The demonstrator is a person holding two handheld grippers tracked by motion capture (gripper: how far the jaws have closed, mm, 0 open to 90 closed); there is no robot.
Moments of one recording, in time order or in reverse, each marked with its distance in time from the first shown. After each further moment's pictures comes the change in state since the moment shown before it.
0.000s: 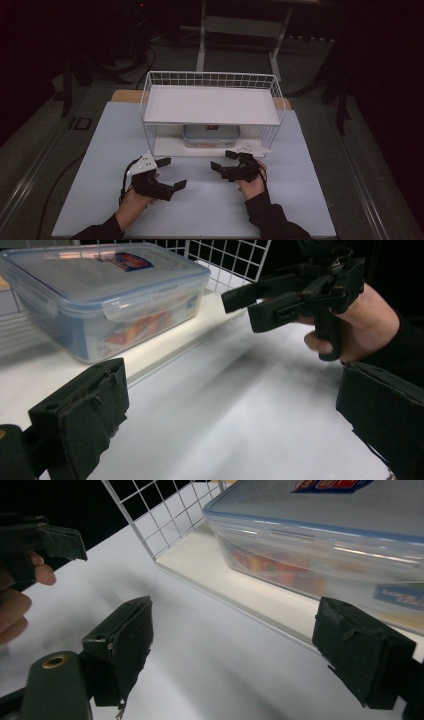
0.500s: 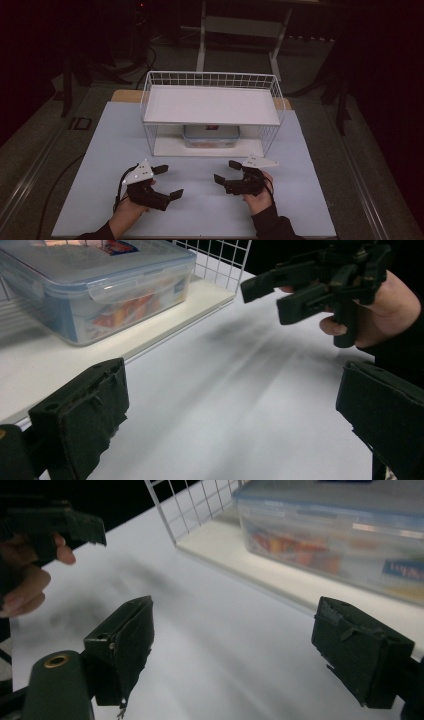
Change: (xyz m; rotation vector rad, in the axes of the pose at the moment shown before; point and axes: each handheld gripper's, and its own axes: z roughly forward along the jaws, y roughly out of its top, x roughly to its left) left arm -0.009 -0.010 -0.013 0.026 -0.014 0.026; right arm 0.022 -0.019 -0.029 0.007 0.003 -0.054
